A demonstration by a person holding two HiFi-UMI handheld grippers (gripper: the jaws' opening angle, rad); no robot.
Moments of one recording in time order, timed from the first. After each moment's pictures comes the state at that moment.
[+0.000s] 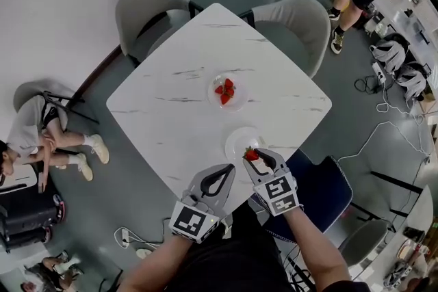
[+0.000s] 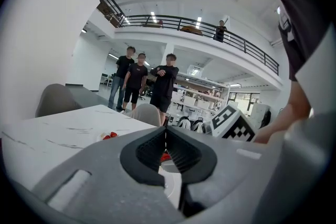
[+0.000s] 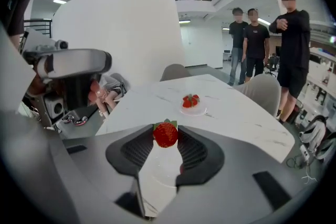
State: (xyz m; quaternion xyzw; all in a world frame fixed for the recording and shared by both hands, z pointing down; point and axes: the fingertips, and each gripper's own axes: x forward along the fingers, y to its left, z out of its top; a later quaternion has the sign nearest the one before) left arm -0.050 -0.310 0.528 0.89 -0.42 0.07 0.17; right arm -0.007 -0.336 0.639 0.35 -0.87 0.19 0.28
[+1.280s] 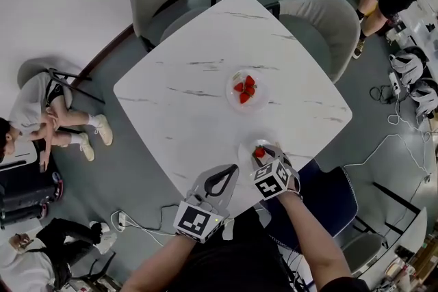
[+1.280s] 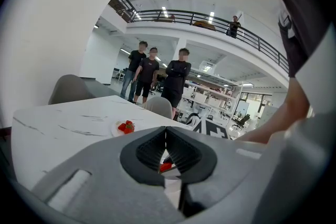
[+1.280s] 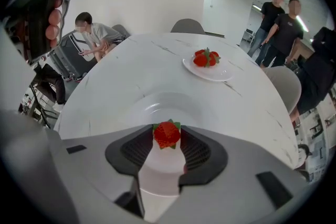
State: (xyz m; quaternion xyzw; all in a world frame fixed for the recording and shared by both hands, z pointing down) left arm -0.085 -0.328 0.574 0.86 -0.47 0.08 0.21; right arm -0.022 -0.351 0.763 0.26 -0.80 0.17 0.51
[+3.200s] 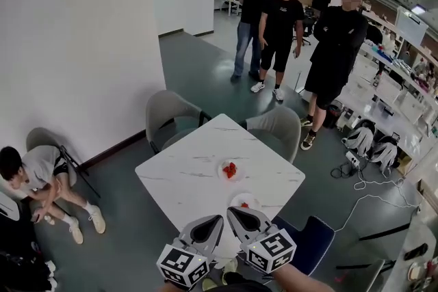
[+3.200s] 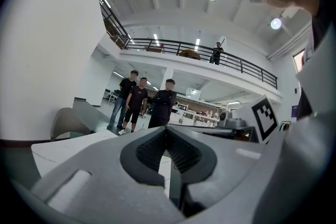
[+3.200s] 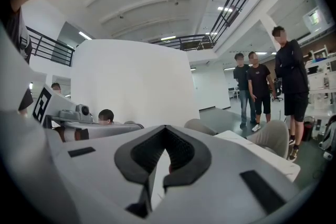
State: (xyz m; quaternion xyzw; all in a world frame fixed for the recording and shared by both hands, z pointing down) left arm -0.129 -0.178 0.339 0.89 -0.45 -0.03 0.13; right arm -0.109 -0.204 0.348 0.36 -0.93 0.10 0.03
